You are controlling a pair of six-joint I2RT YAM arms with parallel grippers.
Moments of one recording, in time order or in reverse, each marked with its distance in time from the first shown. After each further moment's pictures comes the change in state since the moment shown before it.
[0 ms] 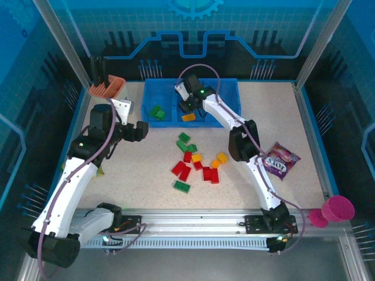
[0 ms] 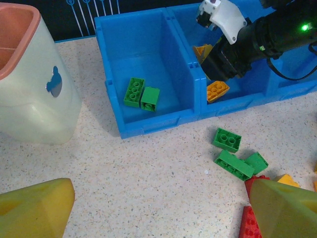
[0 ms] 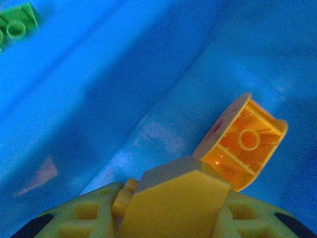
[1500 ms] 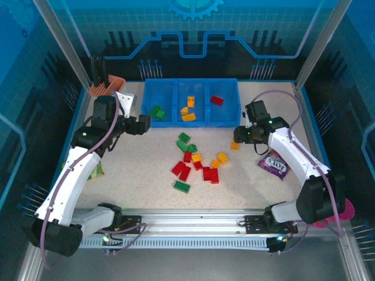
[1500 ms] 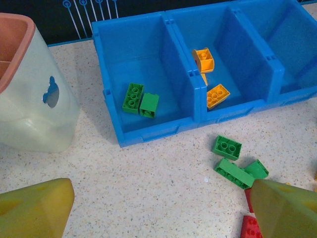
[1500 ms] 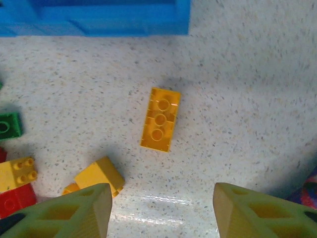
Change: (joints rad) left arm 0.000 0.105 0.092 -0.012 0.003 0.002; right arm -0.276 -1.193 -1.347 -0.006 0.021 0.449
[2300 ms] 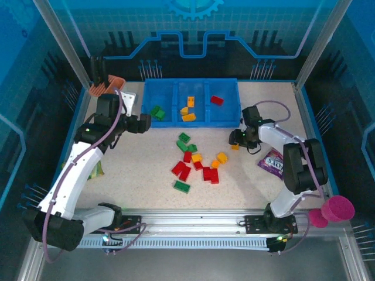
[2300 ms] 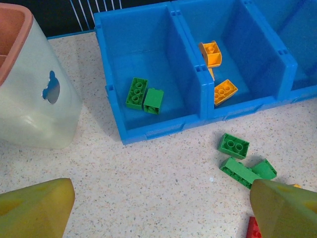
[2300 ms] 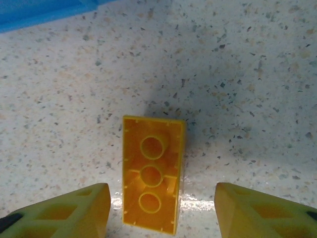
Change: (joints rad) left arm 0.000 0.051 0.015 -0.002 -0.019 -0.002; right arm -0.062 0.312 -0.057 0.253 -0.128 0.101
